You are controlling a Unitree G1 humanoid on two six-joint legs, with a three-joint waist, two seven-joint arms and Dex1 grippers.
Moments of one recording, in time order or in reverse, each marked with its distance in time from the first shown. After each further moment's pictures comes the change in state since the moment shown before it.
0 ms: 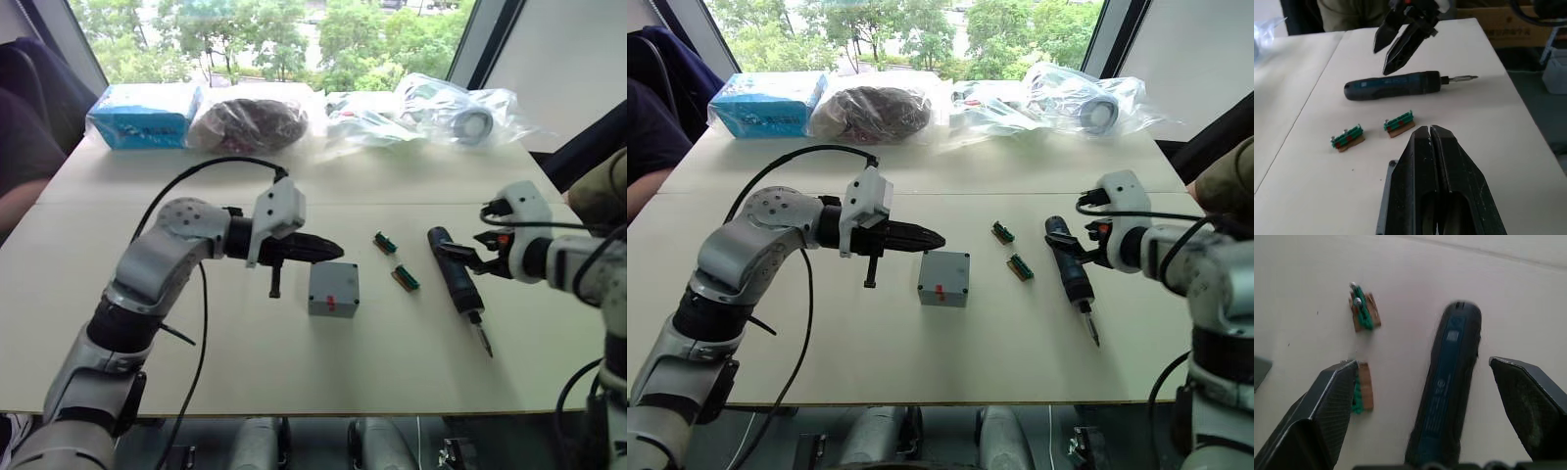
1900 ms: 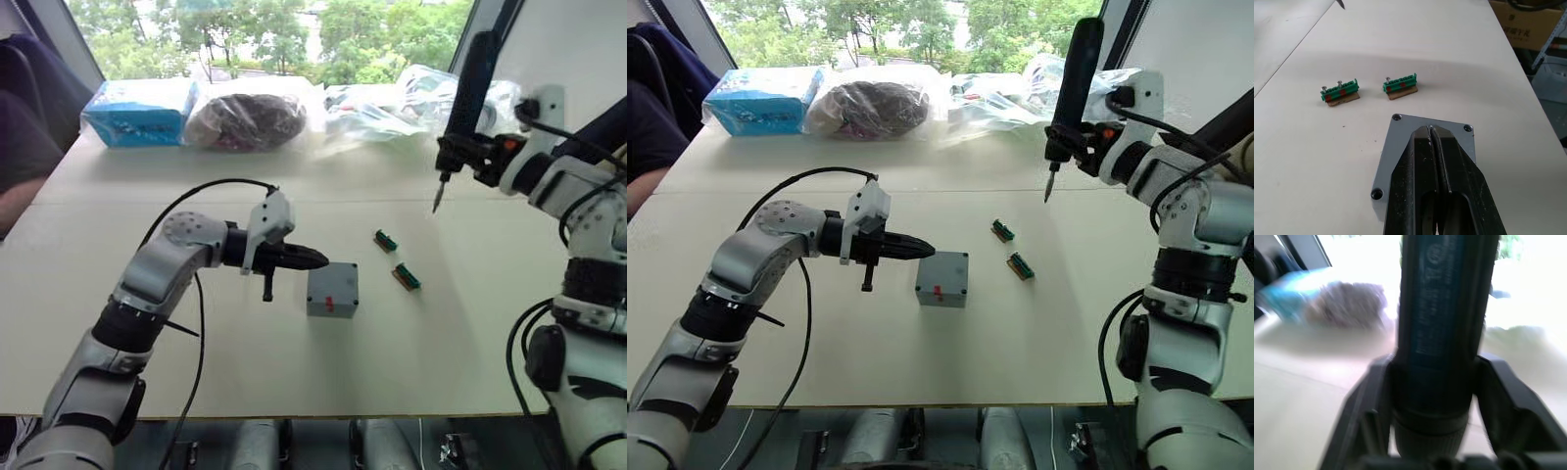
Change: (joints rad) left arm 0.035 -0.009 0.003 0.187 0.007 0.010 -0.012; right arm -0.209 0.434 -0.236 0.176 -0.067 -0.618 0.020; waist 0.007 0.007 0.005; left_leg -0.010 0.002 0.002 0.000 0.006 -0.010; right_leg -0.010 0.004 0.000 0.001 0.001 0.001
